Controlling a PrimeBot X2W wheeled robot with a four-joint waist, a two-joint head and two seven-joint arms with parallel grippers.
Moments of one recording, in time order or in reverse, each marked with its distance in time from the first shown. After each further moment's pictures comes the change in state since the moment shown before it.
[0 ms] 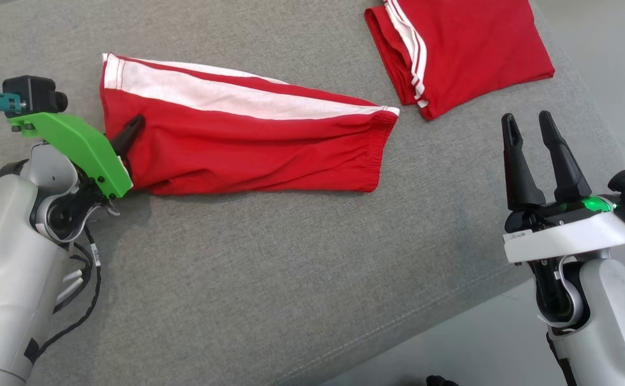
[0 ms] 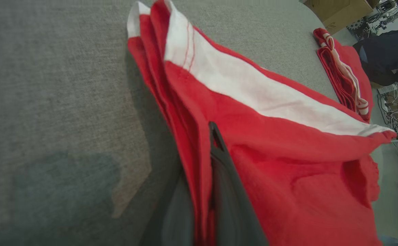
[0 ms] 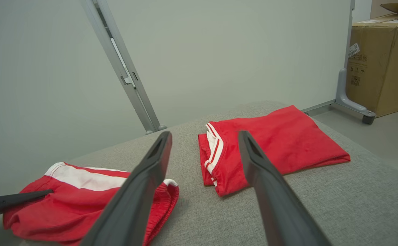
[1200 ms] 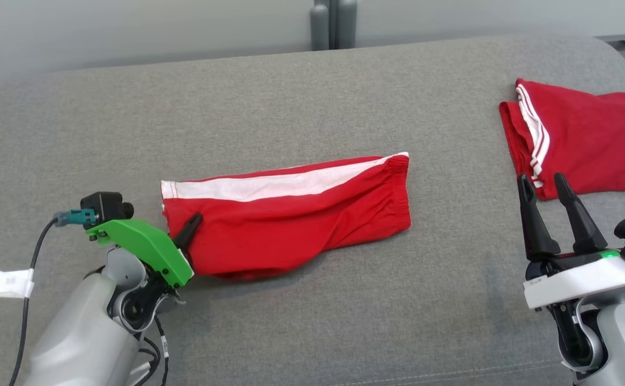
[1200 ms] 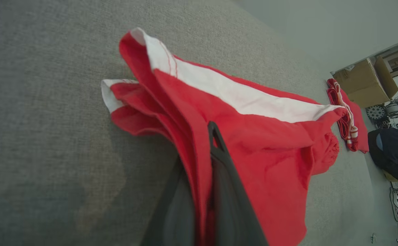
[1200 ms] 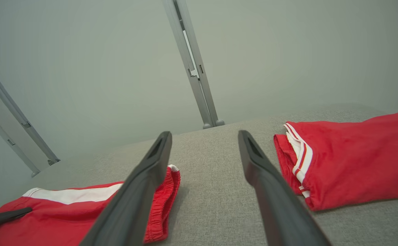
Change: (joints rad) left arm 0.246 -0.140 -0.008 0.058 -0.087 0.003 -0.140; right arm 0.128 -0.060 -0.036 0.073 -0.013 0.016 0.000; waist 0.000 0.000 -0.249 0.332
